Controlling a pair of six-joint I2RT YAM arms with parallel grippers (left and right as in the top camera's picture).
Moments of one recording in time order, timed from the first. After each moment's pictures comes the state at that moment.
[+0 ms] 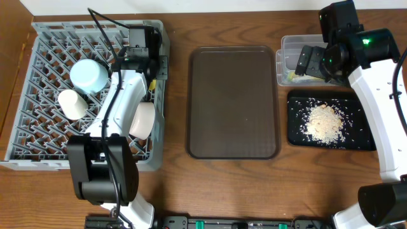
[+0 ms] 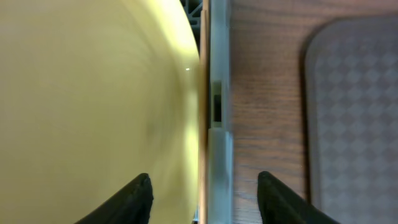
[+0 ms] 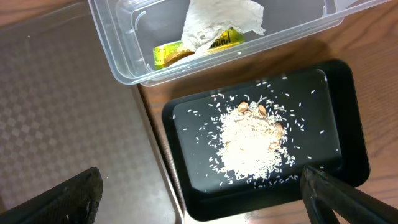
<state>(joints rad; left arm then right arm) -0.04 1.81 1.40 -0.58 -0.12 0.00 0.21 1.73 1.82 -1.30 0.18 0.52</state>
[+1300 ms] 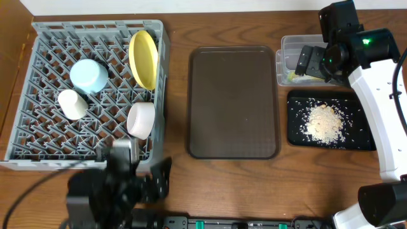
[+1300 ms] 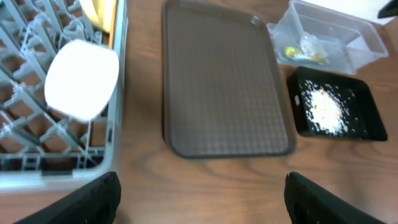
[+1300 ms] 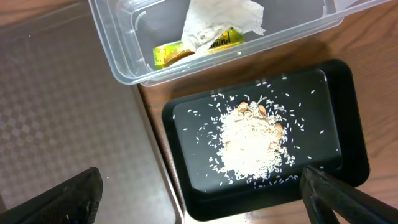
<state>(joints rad) -0.02 0.45 1.03 -1.26 0.31 -0.21 0.21 1.73 1.82 -1.30 0.18 0.52</state>
